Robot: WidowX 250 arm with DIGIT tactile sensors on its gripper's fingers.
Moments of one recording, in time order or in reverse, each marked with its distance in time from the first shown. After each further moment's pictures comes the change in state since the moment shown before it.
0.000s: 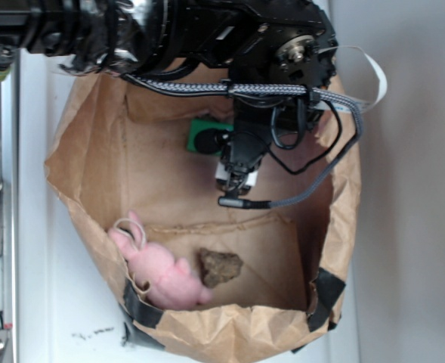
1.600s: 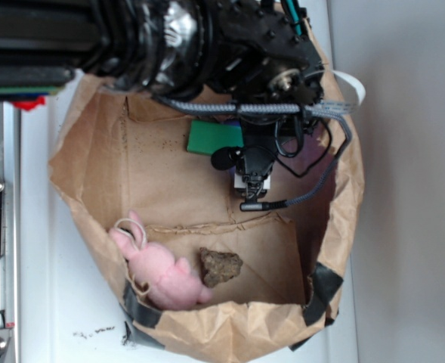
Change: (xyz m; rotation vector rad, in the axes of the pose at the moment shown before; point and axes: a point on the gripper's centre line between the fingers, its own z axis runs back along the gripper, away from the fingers) arm -0.004 0.018 -0.039 0.060 -0.044 0.198
